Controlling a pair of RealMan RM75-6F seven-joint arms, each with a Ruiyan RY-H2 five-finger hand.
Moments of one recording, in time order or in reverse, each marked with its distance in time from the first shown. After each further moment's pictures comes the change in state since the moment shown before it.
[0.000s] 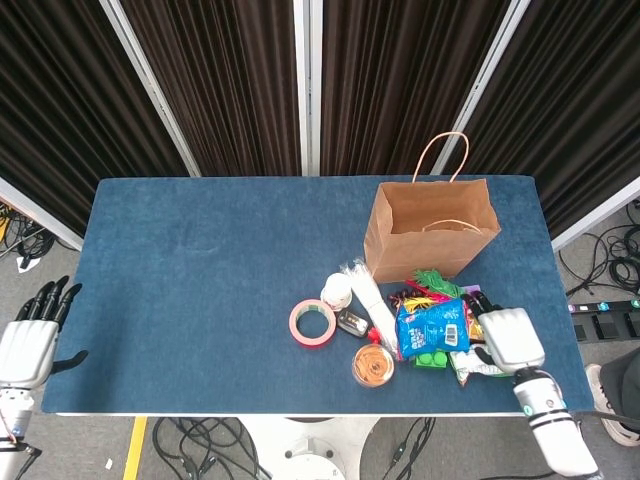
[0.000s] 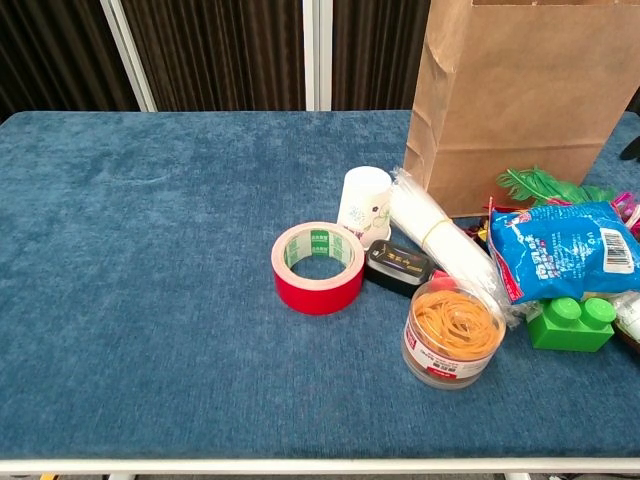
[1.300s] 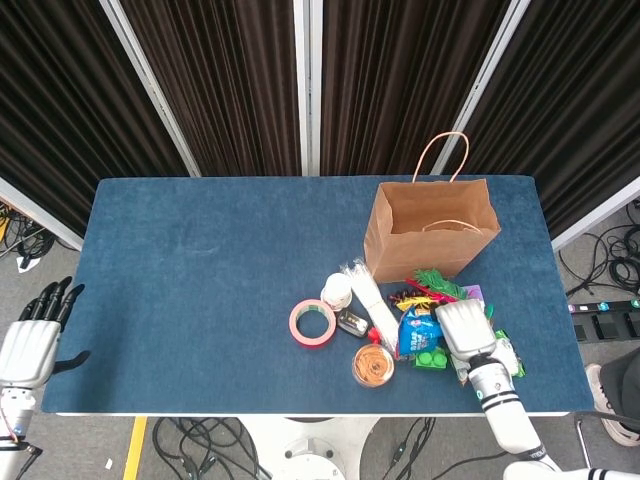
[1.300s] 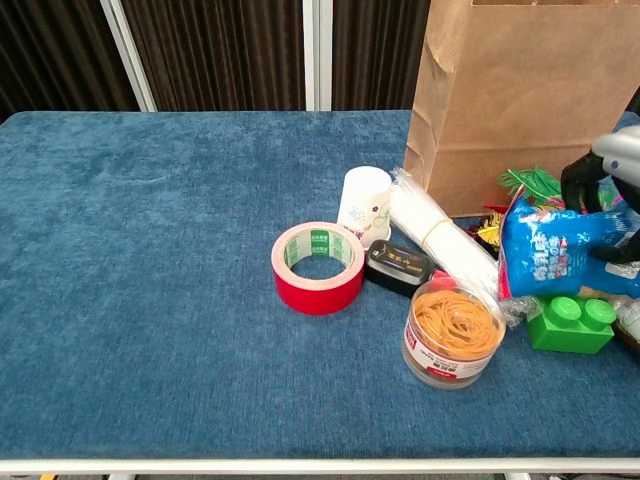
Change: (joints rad) left arm -0.005 -0.013 0.002 0.022 0.010 -0.007 -0.022; right arm 0.155 -0.169 -0.043 0.019 0.126 0.094 -0.170
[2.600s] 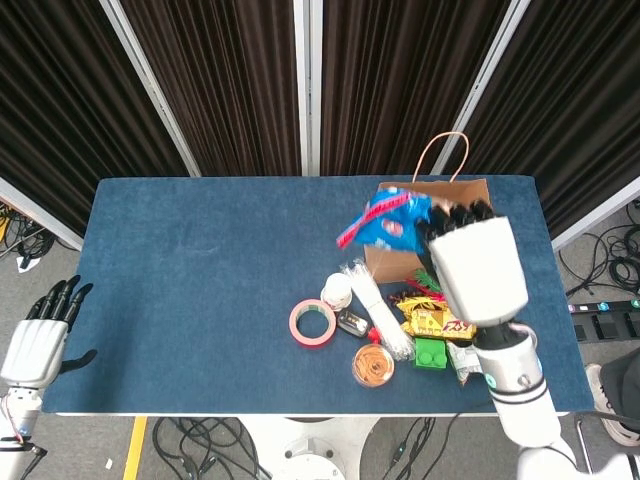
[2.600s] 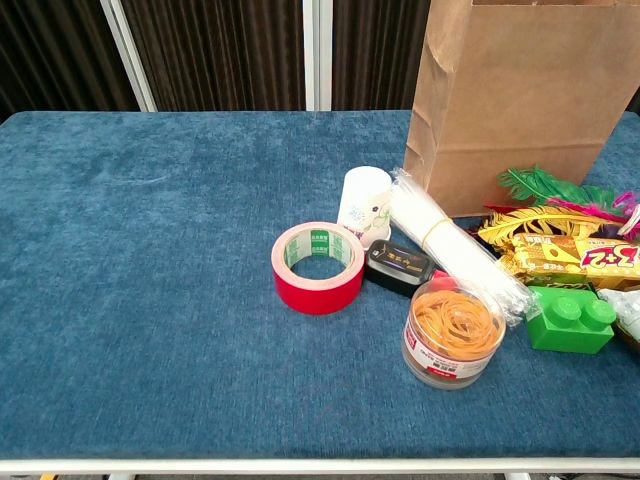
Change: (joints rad) left arm -0.004 -0.001 0.003 -0.022 0.025 0.019 0.014; right arm 0.207 0.245 0.465 -0.428 -0.120 0.220 -0.280
